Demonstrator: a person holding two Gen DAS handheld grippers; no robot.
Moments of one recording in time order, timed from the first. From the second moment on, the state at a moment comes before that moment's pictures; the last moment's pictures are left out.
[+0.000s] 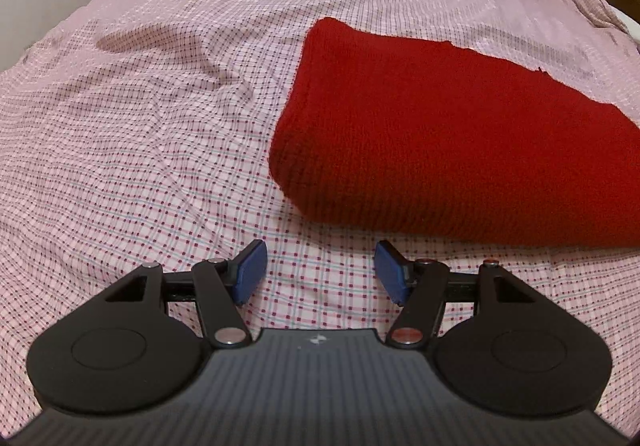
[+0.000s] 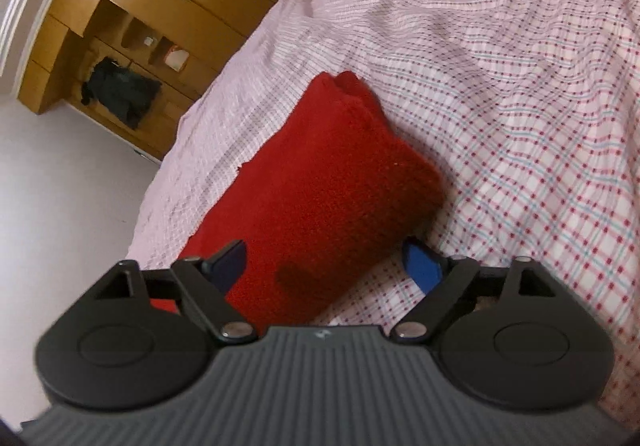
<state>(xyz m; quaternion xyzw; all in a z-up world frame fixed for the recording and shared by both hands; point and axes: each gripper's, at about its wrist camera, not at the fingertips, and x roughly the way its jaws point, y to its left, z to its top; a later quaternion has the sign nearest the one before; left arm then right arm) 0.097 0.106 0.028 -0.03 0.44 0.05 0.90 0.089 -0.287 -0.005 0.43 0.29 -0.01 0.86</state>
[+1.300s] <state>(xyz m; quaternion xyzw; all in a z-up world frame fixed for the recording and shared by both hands) 0.094 0.100 0.034 -0.04 0.44 0.05 0.90 0.128 -0.268 -0.014 0.45 0.22 -0.11 0.86</state>
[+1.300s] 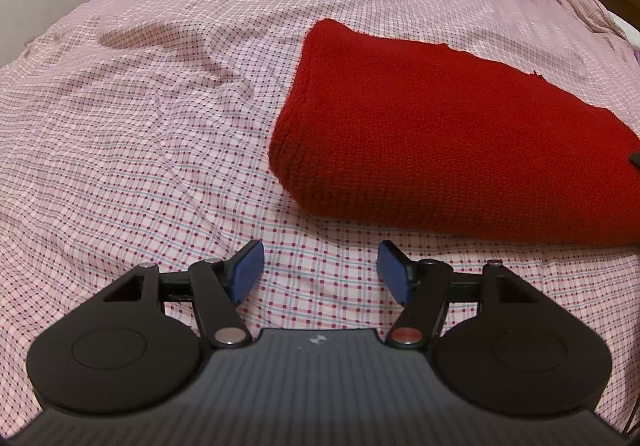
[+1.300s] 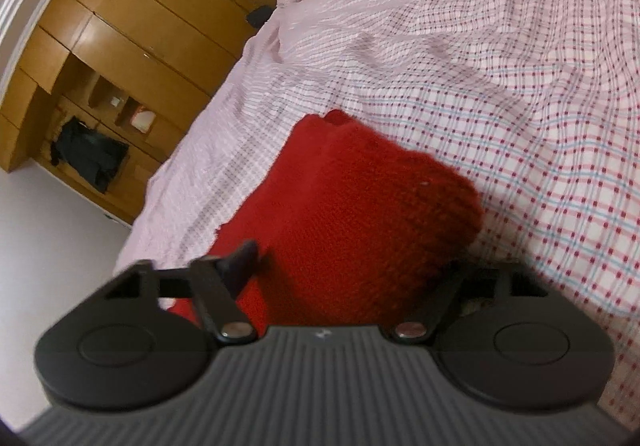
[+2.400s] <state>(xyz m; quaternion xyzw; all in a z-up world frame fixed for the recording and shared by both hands) 0.086 0.112 0.062 -0.01 0.41 0.04 0.91 0.112 -0.251 0.074 0.30 0.16 -0.05 0.94</state>
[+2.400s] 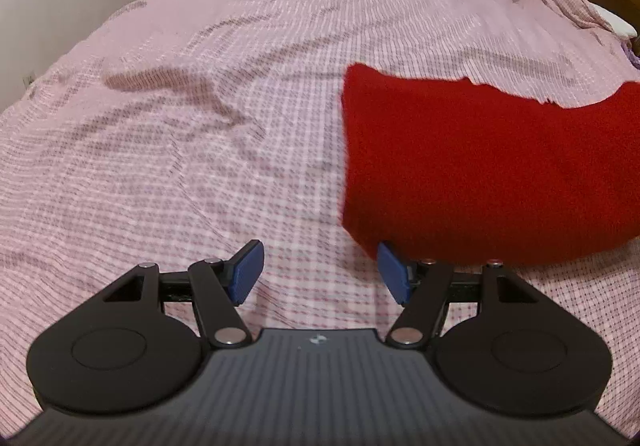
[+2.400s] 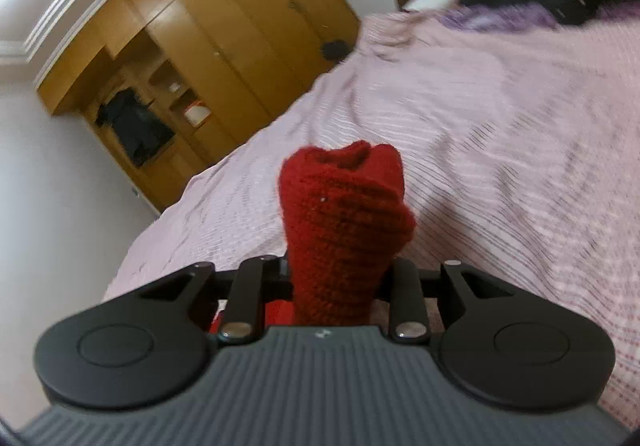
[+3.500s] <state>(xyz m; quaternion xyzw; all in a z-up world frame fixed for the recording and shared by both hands) 0.071 0.223 0.047 -0.09 0.43 0.08 0.89 0.154 -0.027 0.057 -0.12 0.23 0.07 0.96</state>
